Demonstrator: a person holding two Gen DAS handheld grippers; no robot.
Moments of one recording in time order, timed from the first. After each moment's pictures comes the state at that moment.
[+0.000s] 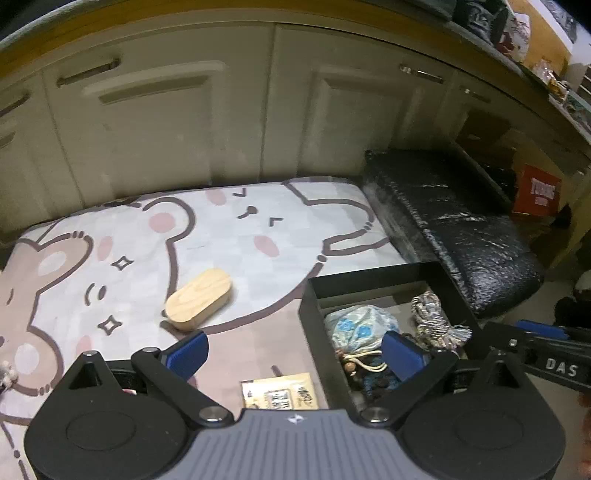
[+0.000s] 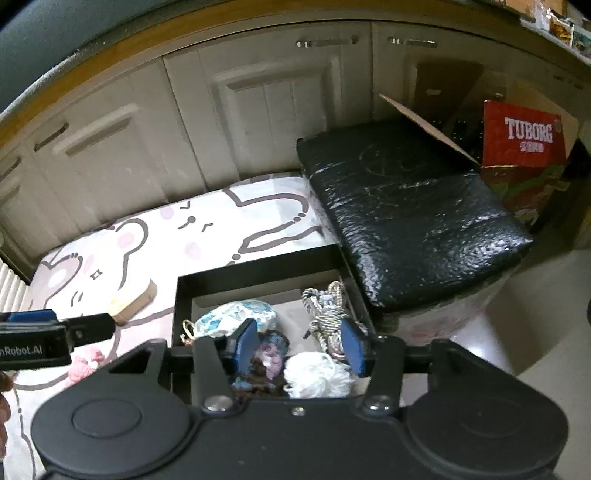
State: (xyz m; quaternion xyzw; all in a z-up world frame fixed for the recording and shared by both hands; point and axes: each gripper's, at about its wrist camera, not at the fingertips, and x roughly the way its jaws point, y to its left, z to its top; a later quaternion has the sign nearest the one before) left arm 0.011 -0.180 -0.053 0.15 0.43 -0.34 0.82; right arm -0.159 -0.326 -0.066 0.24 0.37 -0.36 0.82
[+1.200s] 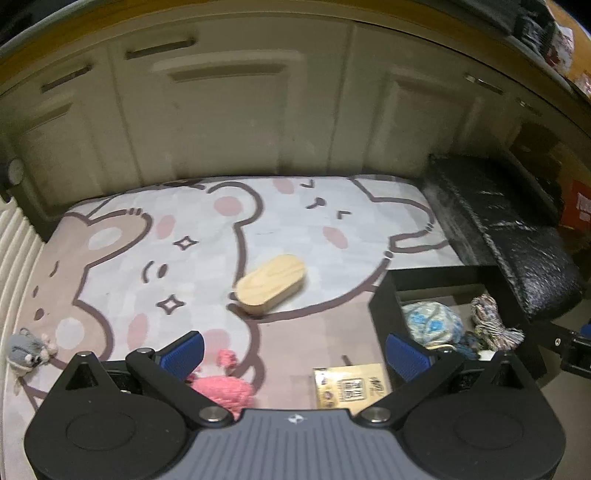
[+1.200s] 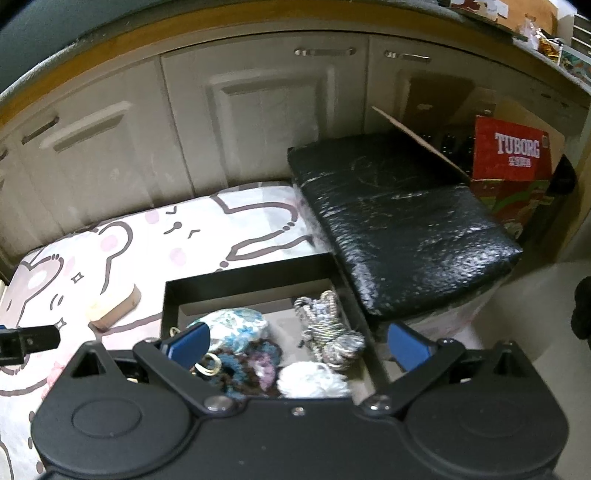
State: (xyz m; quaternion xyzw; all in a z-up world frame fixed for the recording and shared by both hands) left arm 0.037 -0.132 -0.059 0.14 0.44 -0.27 0.85; right arm -0.141 -0.312 -0.076 0.21 0.36 -0.40 0.82
